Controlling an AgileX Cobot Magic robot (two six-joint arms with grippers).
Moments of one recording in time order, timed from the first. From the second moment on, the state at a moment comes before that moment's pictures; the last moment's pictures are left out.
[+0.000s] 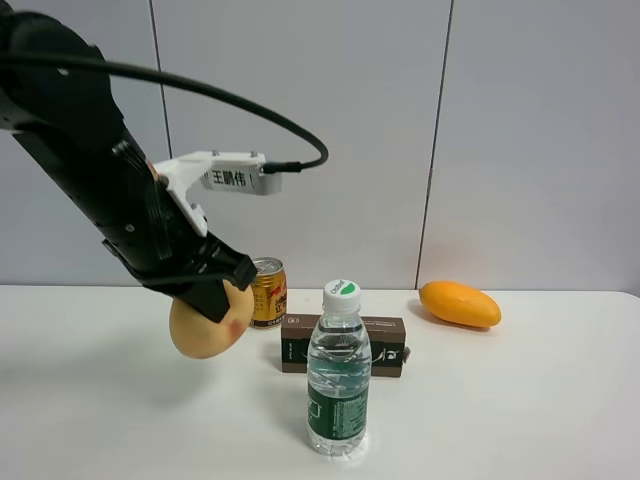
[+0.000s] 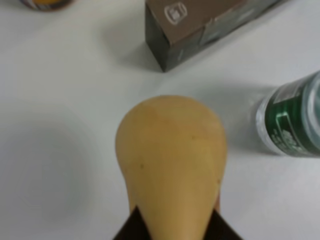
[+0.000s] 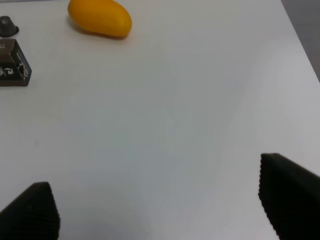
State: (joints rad) left arm -0.54 1.68 -1.05 -0.17 0.46 0.11; right arm 0.03 0.00 -0.51 0.03 1.06 -0.04
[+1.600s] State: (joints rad) left arm -0.91 2.21 -2.16 -0.15 0.81 0.14; right arm 0.03 0.00 -0.51 0.03 1.06 -0.04
